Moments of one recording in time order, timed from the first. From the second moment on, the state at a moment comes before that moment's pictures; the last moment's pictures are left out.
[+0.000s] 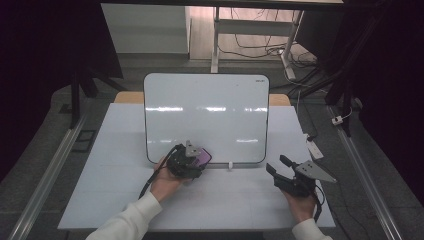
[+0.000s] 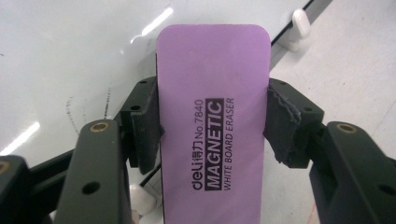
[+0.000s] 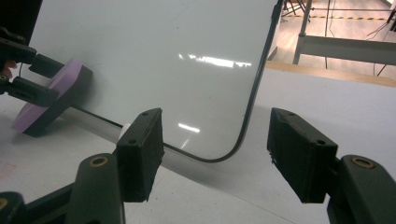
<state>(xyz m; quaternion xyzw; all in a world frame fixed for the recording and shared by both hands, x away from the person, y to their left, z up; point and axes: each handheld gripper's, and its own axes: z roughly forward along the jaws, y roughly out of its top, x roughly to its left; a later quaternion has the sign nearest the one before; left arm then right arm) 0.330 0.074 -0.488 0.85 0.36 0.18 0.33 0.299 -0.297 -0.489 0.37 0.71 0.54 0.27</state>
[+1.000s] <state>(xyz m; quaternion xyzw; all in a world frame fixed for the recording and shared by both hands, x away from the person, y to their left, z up) 0.347 0.054 -0.474 0.85 0.36 0.15 0.35 0.296 -0.298 -0.487 0.37 0.71 0.54 0.28</state>
